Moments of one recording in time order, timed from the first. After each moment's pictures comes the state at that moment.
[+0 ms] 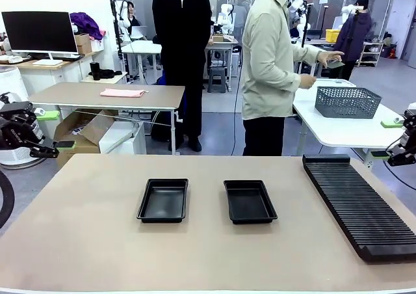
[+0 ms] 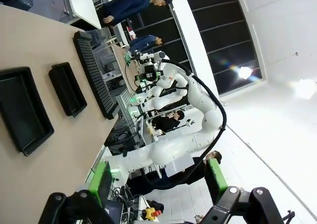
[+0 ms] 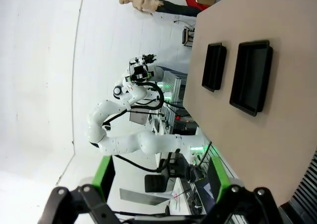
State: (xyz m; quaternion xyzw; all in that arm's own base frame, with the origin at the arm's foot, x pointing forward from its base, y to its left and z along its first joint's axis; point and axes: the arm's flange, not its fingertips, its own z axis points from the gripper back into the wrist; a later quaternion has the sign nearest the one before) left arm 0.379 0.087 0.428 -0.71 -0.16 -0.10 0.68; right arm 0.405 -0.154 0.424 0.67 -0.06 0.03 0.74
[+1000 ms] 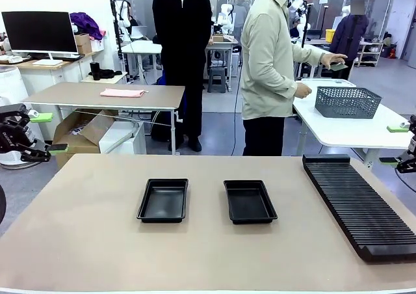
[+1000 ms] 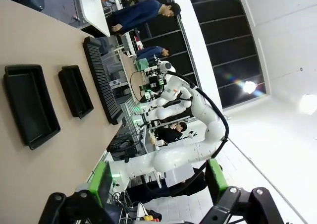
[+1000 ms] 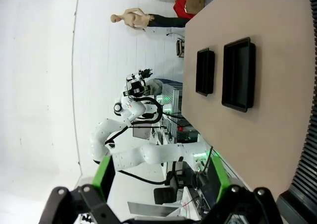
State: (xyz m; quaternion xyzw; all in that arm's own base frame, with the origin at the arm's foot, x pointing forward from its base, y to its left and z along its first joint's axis) left arm 0.367 0.100 0.424 -0.70 -0.16 -0.06 0.69; right arm 0.394 -0.171 0.412 0.66 -0.06 -0.03 0.75
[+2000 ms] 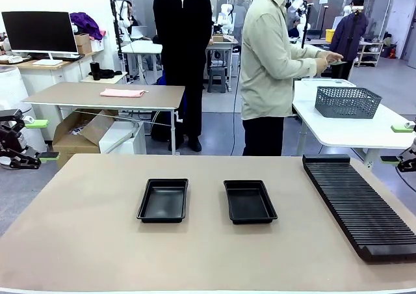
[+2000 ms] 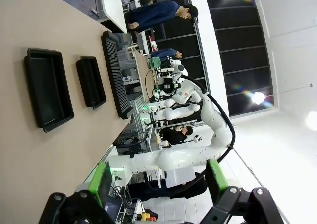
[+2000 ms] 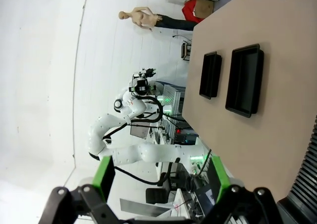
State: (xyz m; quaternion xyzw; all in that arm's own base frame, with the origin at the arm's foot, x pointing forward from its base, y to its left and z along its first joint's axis) left arm 0.360 0.119 0.417 -0.68 -0.14 -0.02 0.72; right arm 0.383 -0.169 0.415 0.67 -0.09 0.00 0.74
